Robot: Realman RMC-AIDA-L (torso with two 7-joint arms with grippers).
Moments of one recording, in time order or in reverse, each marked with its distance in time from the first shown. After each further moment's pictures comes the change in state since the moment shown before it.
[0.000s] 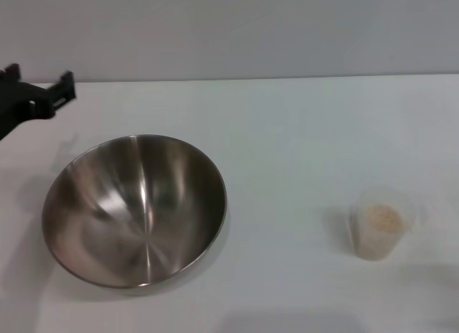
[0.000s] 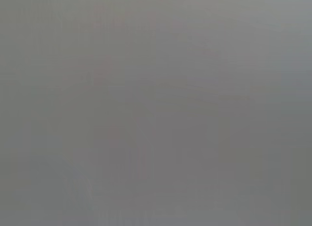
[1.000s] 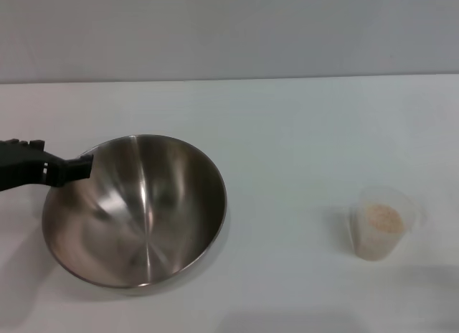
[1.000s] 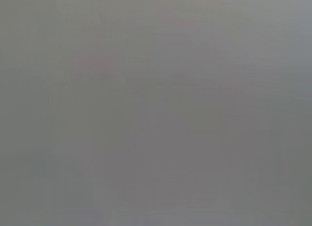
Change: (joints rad) left arm -0.077 -0.047 -0.191 -0.148 -0.061 -0.687 0.147; right arm -0.002 0.000 -0.019 0.000 0.001 0.008 0.000
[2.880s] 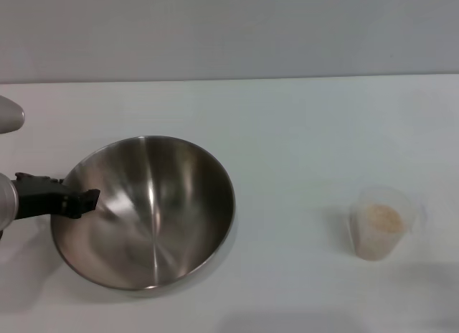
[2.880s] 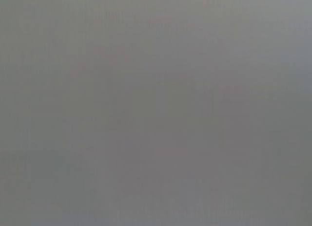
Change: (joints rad) left arm -0.085 -0.003 0.011 0.218 0.004 0.014 0.064; right arm 0.008 0.000 -0.007 0.000 0.000 0.007 0.000
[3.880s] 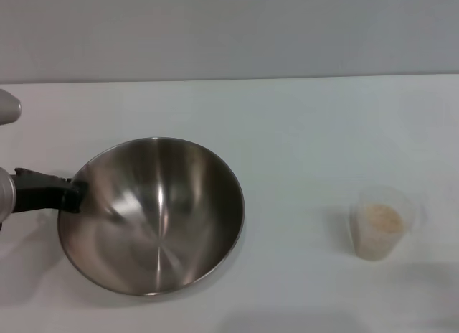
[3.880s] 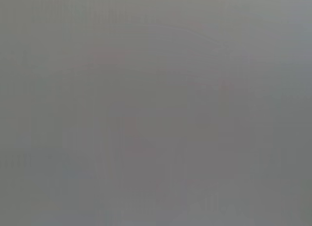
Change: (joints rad) left arm -0.031 0.000 -0.044 0.020 -0.028 -0.031 0.019; right arm 0.001 0.000 -0.010 0.000 0.000 0.003 0.000
